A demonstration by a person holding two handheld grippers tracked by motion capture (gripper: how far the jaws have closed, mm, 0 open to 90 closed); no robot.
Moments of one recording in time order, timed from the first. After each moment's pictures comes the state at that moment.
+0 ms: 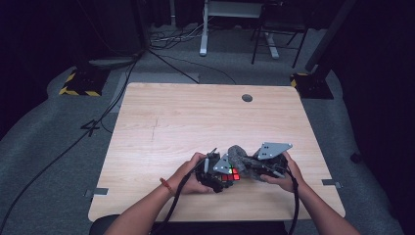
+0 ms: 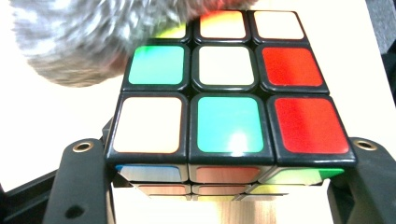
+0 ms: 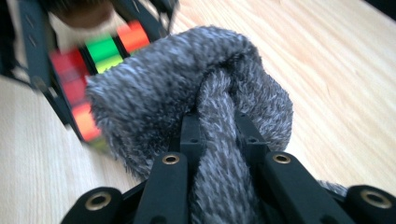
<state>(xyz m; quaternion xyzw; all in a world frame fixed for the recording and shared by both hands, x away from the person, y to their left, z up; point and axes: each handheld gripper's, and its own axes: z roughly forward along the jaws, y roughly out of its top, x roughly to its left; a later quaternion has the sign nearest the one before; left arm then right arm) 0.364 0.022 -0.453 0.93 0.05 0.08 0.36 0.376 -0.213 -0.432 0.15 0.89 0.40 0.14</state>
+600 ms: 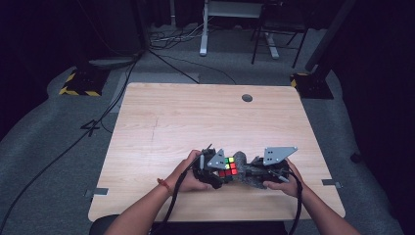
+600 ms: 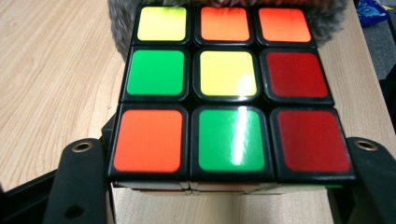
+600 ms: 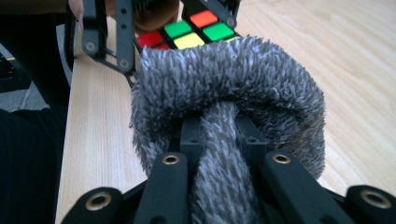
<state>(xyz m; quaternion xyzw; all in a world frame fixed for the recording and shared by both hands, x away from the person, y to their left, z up) 0.369 0.031 -0.450 0.91 0.07 0.08 0.39 0.364 -0.218 -0.434 0.11 0.87 0.47 0.06</state>
